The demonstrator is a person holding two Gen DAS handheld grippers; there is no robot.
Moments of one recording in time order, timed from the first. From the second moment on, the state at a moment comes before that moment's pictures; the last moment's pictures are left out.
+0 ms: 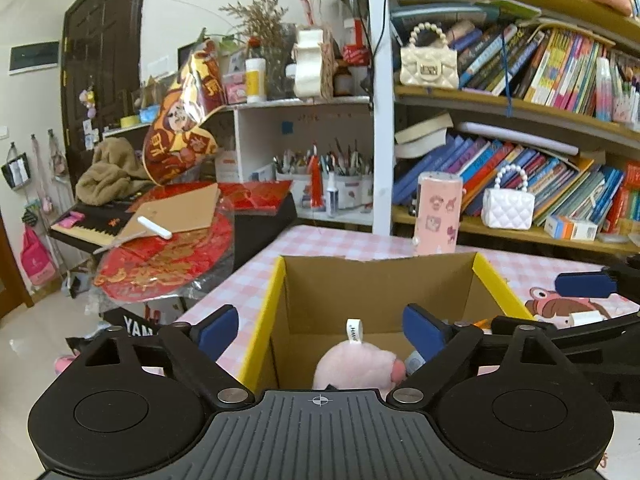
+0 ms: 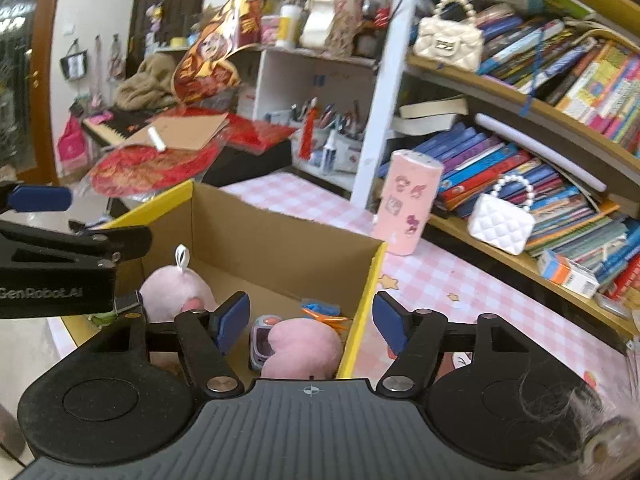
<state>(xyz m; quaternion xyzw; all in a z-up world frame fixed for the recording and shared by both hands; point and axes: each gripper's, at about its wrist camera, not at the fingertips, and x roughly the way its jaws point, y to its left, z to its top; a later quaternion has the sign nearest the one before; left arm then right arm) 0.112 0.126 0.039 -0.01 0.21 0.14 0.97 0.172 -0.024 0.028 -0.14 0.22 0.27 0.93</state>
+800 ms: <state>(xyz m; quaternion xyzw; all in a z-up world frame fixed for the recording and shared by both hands) 0.026 0.127 0.021 -0.02 0.25 0.12 0.96 0.073 -0.039 0.009 -0.09 0.28 0.20 0.93</state>
